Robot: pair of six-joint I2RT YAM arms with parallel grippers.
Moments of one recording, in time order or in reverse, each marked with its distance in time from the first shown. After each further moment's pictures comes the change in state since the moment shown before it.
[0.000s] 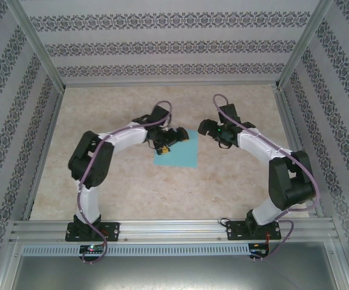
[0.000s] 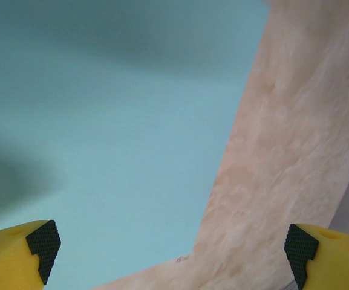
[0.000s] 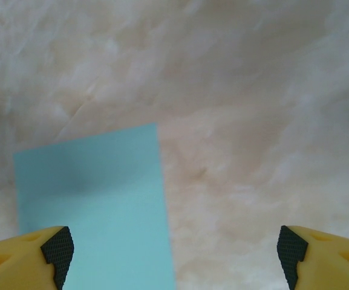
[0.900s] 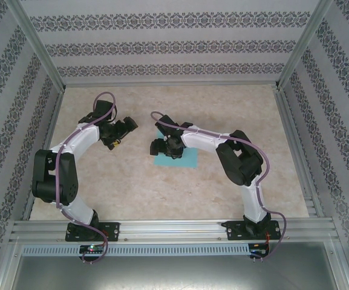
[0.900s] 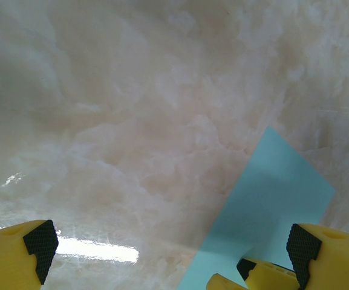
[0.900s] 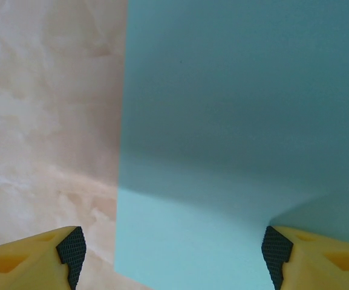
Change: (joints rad) left arm 0.414 -0.309 -0.229 -0.132 -0.148 0.159; right arm 0.419 0.493 0.436 -0.186 -0.076 0.088
